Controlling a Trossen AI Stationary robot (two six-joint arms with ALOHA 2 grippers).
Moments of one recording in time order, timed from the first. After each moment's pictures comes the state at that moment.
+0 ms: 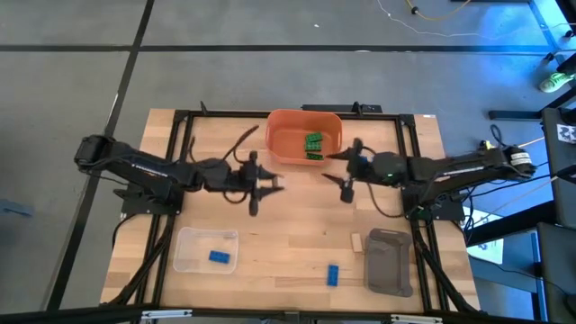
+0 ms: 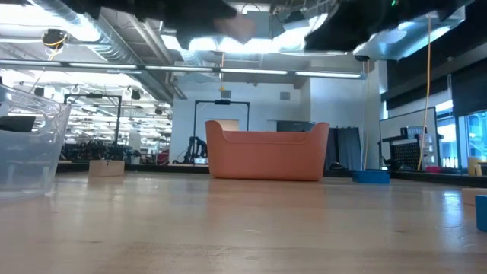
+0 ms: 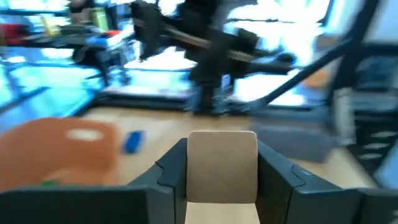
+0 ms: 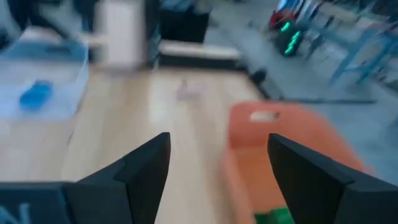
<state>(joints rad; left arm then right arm) -0.11 1.25 0.67 0.52 -0.19 -0.07 0.06 1.04 0.67 0.10 0.36 -0.09</state>
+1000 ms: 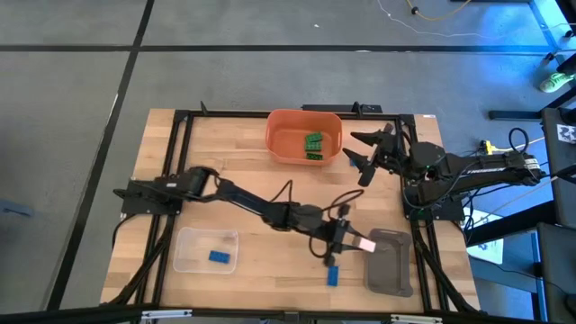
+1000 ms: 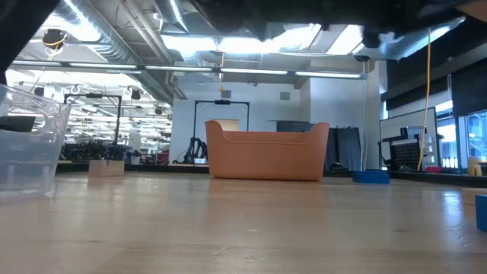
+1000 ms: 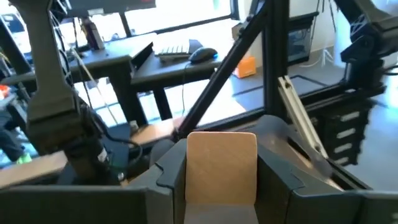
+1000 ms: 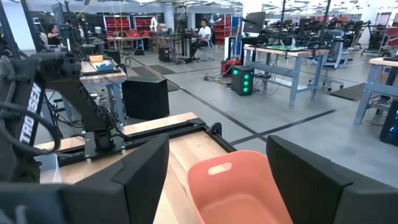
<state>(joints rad) -0.23 2.30 1.68 0.61 0.02 0.18 0.06 0.79 0.67 0.11 0.53 0.05</state>
